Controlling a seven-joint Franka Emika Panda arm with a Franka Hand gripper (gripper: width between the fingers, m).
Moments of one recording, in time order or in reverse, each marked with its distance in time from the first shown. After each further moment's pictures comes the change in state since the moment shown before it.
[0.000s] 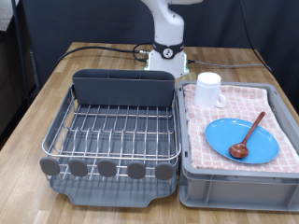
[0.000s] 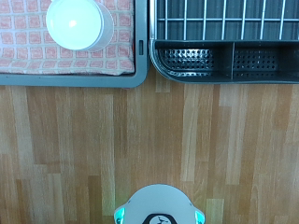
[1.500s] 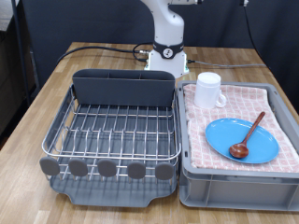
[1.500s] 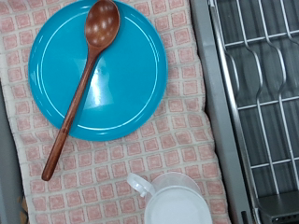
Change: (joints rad) arm 0.008 0.277 0.227 -0.080 0.008 0.640 0.430
